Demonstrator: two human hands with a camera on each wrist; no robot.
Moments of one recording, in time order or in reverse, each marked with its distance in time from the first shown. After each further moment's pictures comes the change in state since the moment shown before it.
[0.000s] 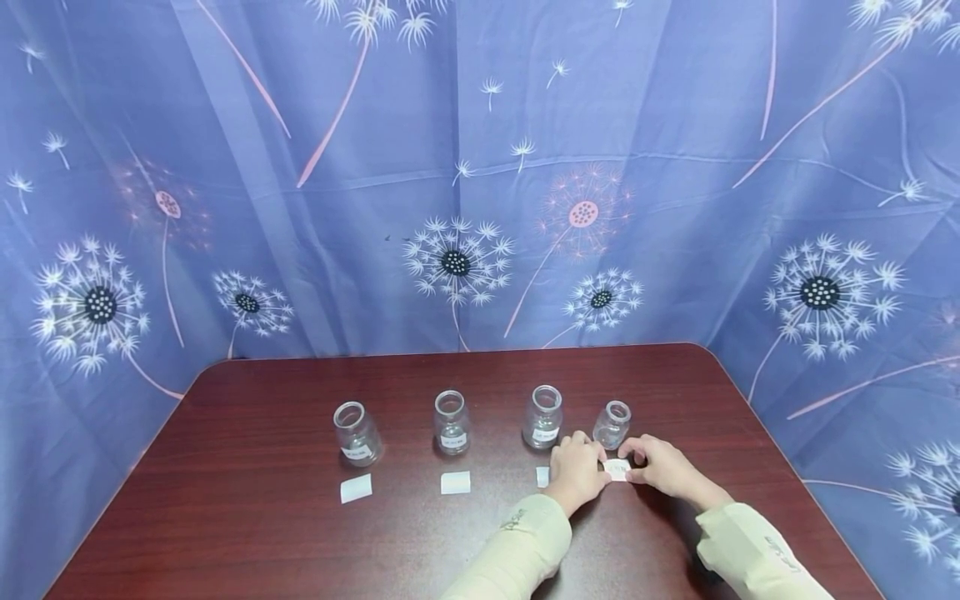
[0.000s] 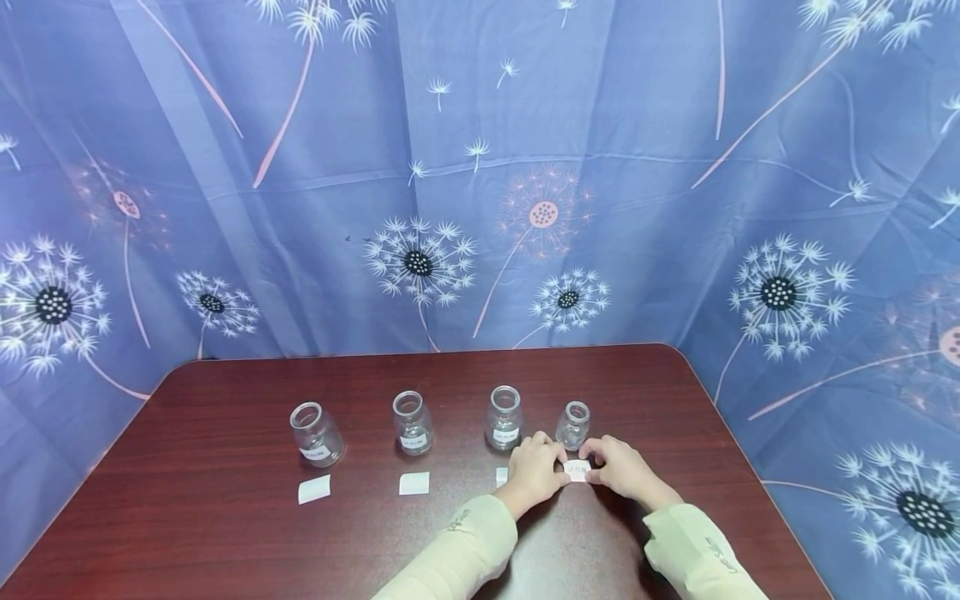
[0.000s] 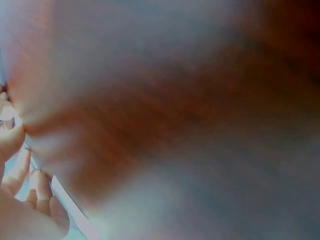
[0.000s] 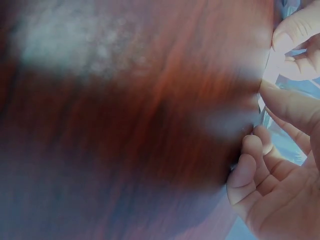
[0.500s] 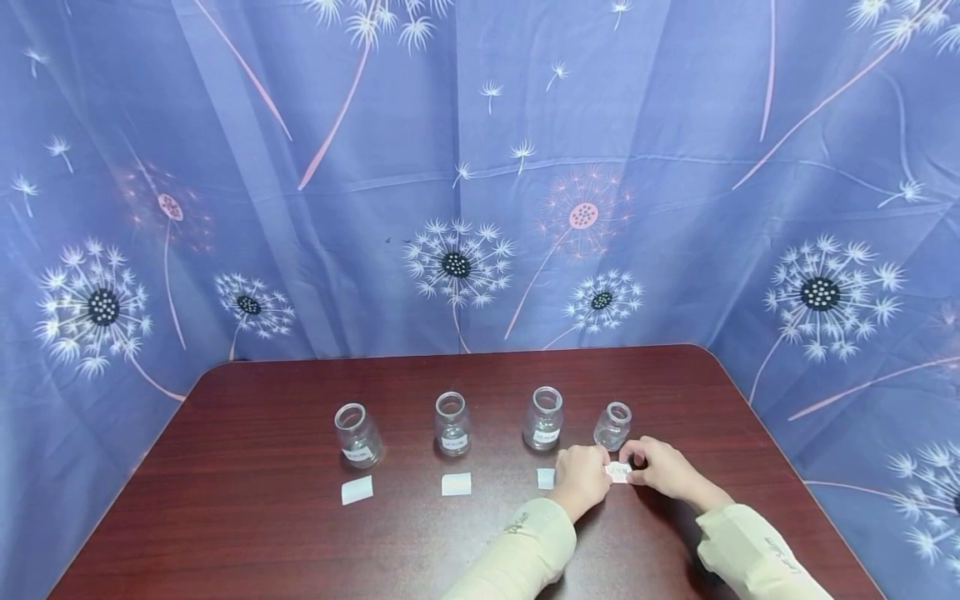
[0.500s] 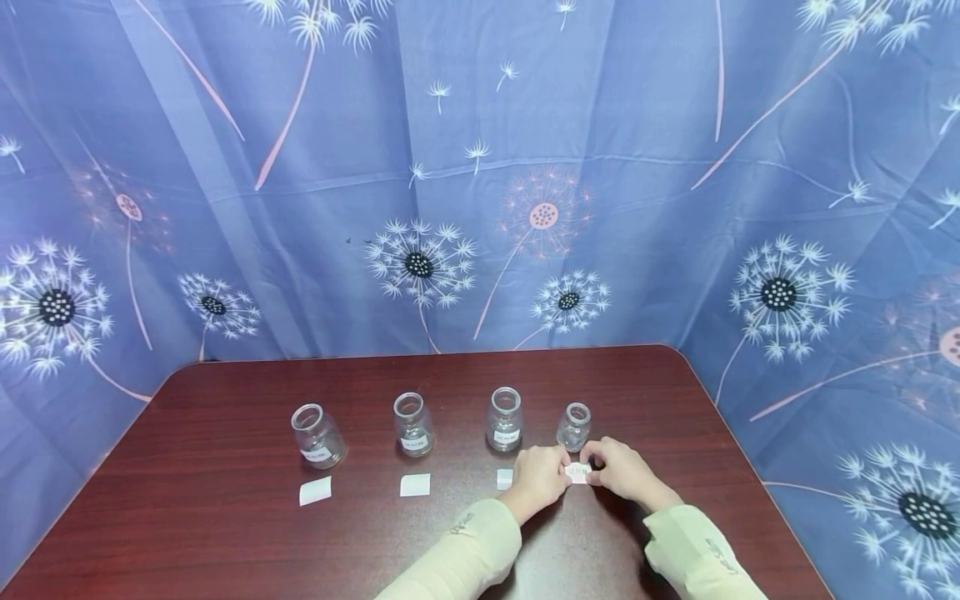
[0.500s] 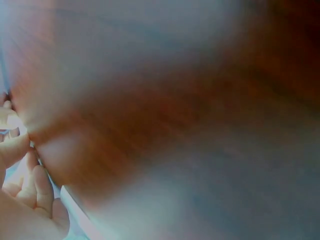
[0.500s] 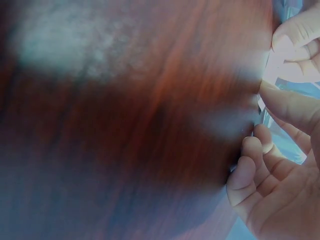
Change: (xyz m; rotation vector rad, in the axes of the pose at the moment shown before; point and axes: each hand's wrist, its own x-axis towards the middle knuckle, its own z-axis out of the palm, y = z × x) left_hand -0.003 0.008 -0.009 0.001 0.005 -0.006; right_hand -0.001 -0.002 0.001 -0.015 0.017 -0.009
